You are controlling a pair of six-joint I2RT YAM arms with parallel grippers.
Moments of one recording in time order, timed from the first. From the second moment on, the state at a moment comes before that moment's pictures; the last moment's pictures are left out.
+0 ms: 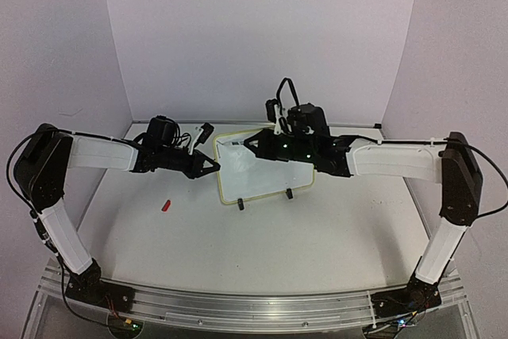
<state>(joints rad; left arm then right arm) -0.50 1.72 1.01 0.10 0.61 -0.02 0.82 1.79 1.31 0.14 -0.10 0.62</state>
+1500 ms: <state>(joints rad) -0.50 1.72 1.01 0.09 0.60 -0.02 0.82 1.76 1.26 0.10 -0.10 0.61</state>
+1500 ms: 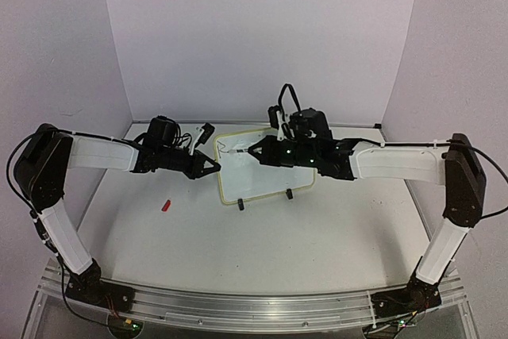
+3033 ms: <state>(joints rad) -0.51 1.72 1.02 0.09 0.60 -0.02 0.82 1.67 1.24 0.07 -0.15 0.60</state>
